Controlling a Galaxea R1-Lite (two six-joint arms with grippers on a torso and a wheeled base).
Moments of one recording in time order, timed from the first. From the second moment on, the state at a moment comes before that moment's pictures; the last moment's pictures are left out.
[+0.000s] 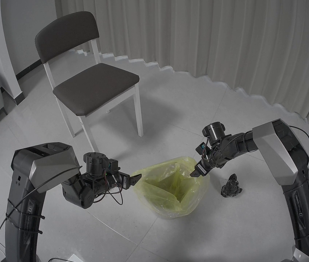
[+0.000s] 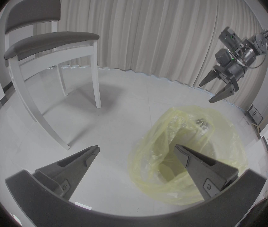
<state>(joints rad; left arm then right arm) -0.31 2.53 -1.03 -1.04 -0.24 0.00 0.33 2.64 -1.86 0.18 0.02 -0.42</state>
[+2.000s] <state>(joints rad) -0.28 2.70 -1.80 0.08 -0.08 0.28 0.42 2.62 -1.96 0.27 0.01 -0.40</state>
